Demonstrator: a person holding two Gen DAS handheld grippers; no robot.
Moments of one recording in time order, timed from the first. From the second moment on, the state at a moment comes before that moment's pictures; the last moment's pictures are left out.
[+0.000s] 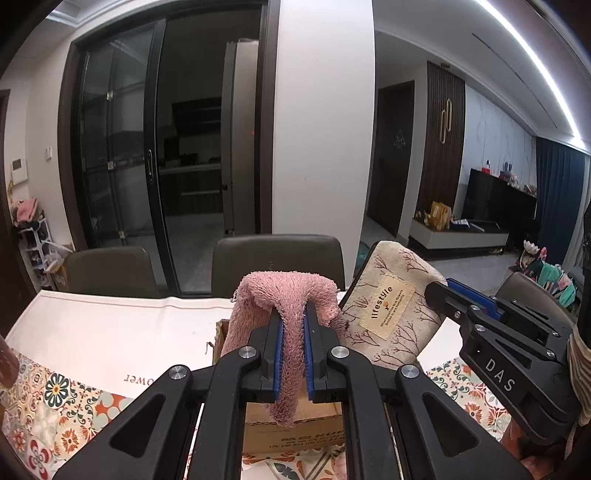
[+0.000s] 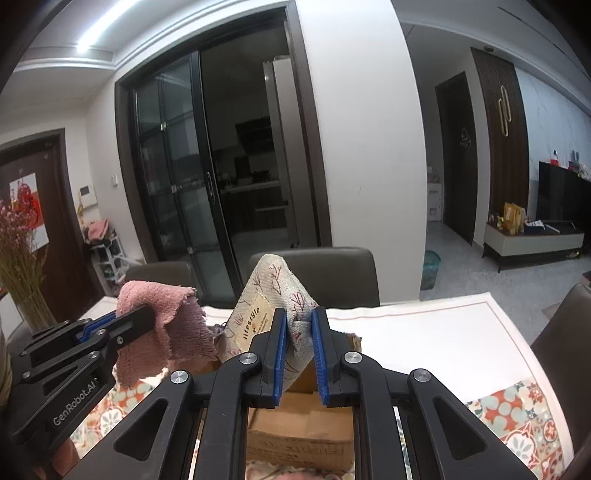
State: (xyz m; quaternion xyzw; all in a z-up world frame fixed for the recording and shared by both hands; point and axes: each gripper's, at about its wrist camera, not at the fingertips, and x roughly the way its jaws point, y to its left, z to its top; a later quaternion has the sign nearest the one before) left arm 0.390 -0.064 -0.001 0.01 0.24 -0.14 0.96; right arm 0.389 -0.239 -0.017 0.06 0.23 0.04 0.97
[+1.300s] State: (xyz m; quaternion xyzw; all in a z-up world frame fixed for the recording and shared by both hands) left arm 0.393 -0.074 -0.030 0.02 0.30 -0.12 0.95; right arm 0.398 -0.250 -0.043 0.05 0.30 0.01 0.95
